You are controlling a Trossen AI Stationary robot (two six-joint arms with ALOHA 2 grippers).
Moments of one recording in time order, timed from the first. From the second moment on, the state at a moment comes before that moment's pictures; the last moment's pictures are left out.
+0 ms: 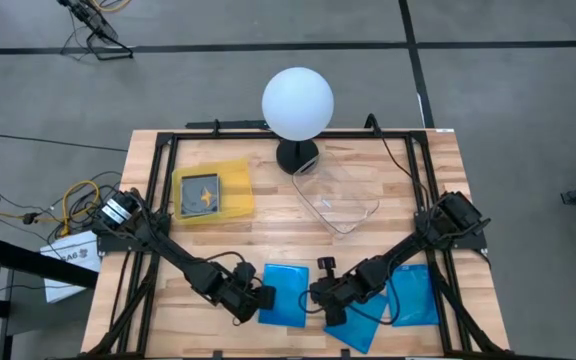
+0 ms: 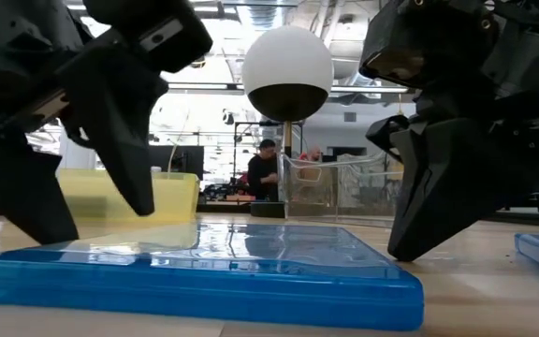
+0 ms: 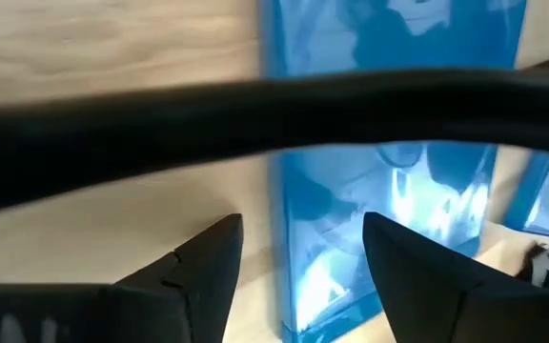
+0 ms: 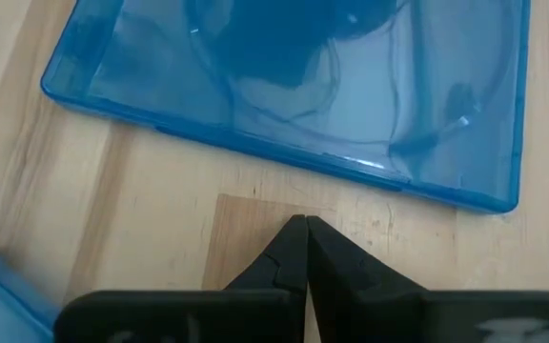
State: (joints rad) left arm -0.61 1.85 1.03 -0.22 -0.24 -1.96; right arm 0.57 1.95 1.06 -0.17 0.26 0.29
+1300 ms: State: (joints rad) left arm -0.53 1.85 1.10 -0.21 -0.14 -1.74; right arm 0.48 1.99 1.07 0.03 0.22 0.23
